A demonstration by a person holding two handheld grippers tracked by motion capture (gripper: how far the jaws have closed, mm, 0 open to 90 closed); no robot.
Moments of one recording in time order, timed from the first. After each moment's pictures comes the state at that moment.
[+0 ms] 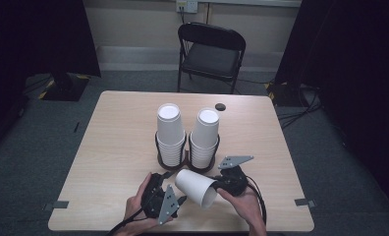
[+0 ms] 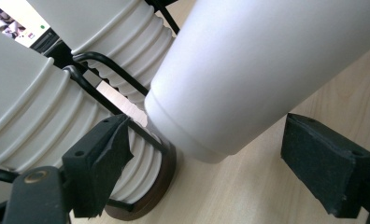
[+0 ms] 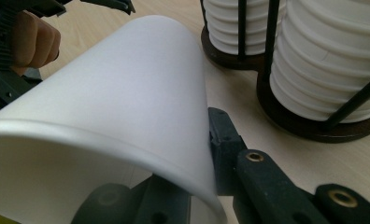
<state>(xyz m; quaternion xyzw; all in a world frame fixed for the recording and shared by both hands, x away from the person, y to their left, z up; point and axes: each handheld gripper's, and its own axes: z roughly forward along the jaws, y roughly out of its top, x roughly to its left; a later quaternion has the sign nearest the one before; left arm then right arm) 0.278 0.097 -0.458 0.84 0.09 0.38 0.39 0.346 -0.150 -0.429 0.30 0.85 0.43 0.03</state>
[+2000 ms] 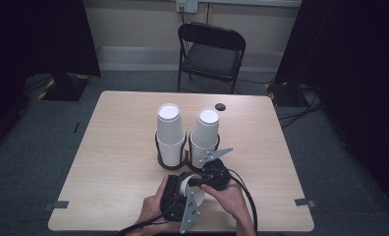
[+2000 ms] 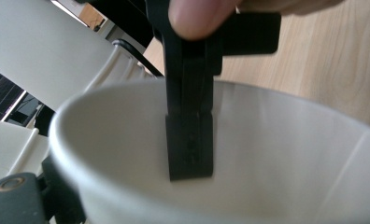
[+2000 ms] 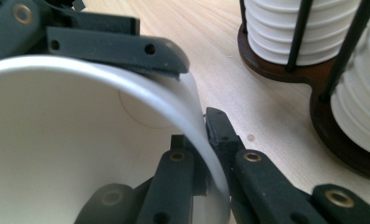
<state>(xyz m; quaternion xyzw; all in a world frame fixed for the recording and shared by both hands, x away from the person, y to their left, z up) 0.270 0.049 -0.454 0.82 0.04 0.42 0.38 0.361 -0.106 -0.427 0.30 0.86 0.40 -0.03</state>
